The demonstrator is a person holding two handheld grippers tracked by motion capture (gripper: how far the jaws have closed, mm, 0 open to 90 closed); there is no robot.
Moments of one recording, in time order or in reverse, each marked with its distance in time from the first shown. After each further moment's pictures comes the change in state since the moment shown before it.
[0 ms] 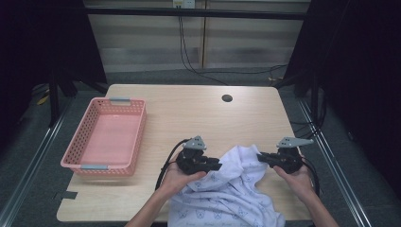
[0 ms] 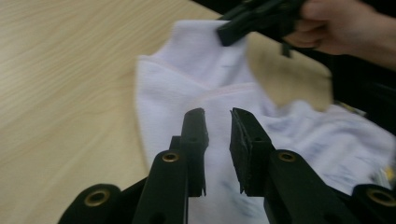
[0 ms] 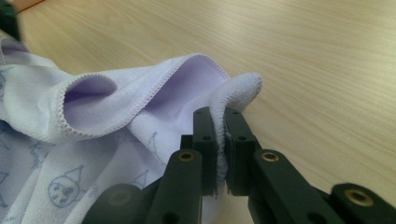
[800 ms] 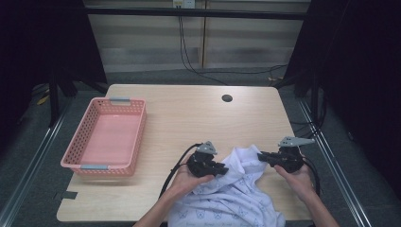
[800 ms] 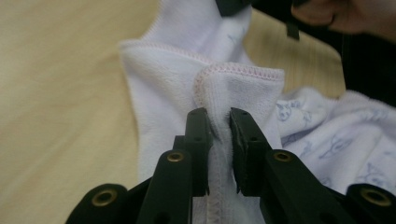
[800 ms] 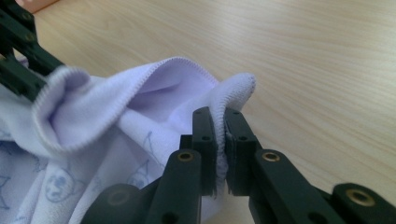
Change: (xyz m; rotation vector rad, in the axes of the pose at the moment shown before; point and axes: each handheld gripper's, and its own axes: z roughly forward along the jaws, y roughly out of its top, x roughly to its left) left arm 0.001 -0.008 0.022 0.015 -0.033 0.005; right arm -0.005 -0.001 -0.001 -0.016 0.009 0.029
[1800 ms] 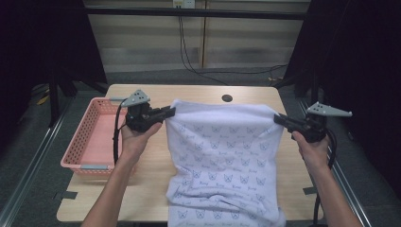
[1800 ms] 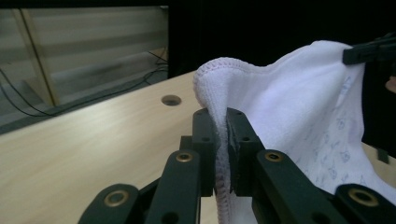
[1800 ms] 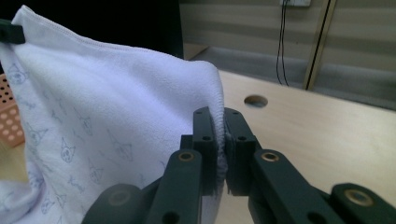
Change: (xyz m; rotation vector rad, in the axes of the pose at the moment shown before) left arm 0.056 0.058 -0.178 -0.339 0.393 -0.018; right arm -0.023 0.089 -0.060 -0.317 -0.086 0.016
